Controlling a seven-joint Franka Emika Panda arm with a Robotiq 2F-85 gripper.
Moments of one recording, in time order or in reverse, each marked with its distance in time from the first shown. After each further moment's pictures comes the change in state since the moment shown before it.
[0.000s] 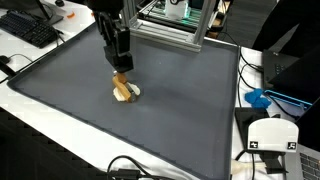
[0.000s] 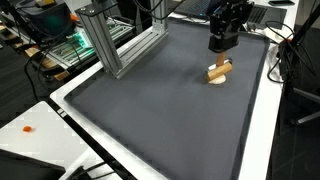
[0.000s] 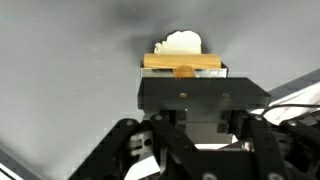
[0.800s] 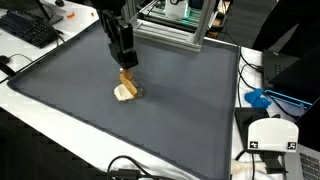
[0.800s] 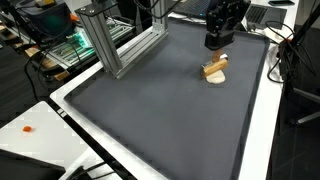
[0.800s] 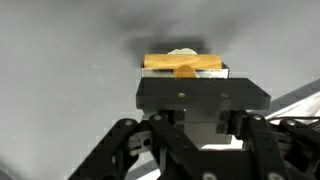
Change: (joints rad) arm -0.015 -0.012 0.010 0.001 0.066 -0.067 -0.037
